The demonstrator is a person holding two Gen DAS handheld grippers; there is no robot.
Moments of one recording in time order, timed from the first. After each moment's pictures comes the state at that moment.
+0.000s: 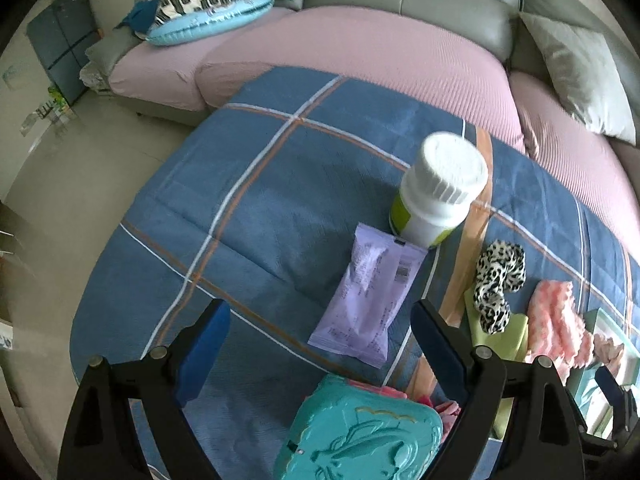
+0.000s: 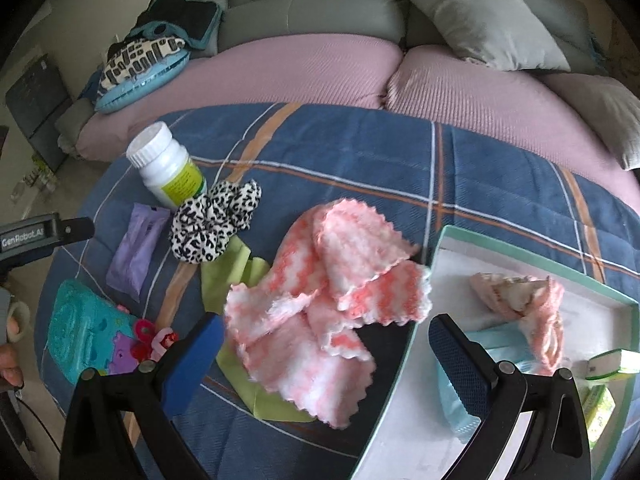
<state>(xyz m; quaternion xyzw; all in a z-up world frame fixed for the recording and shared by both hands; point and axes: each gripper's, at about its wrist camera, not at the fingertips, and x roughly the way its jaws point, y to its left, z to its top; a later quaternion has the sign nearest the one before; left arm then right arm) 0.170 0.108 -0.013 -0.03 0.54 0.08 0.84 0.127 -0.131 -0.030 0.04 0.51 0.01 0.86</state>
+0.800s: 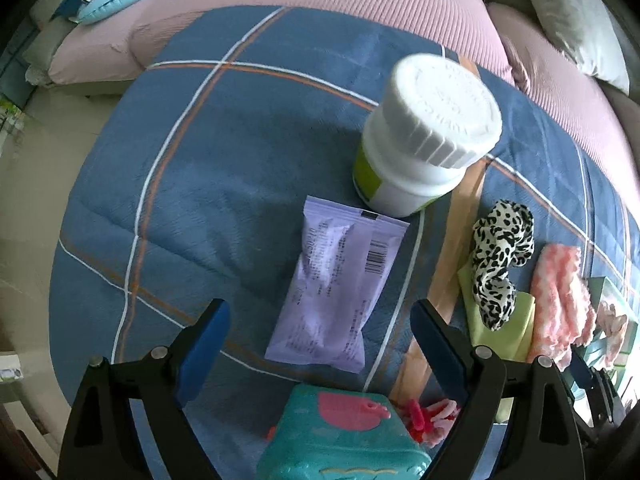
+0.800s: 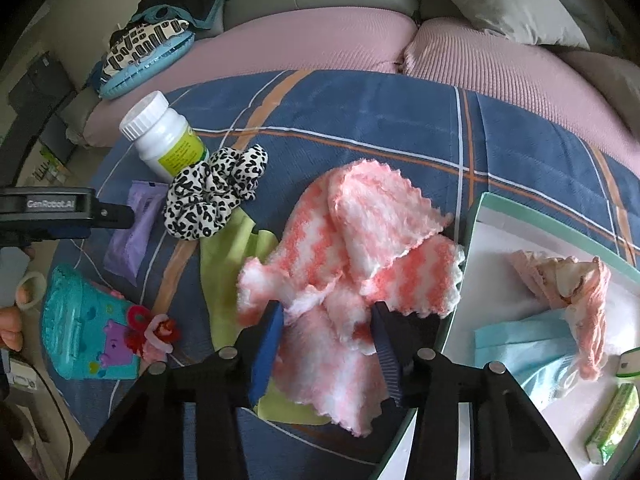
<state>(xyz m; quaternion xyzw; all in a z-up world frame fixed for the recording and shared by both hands) 0.220 0.094 -0.058 -0.02 0.64 0.00 0.76 0.132 -0.129 -0.058 0.06 0.54 0.04 0.84</state>
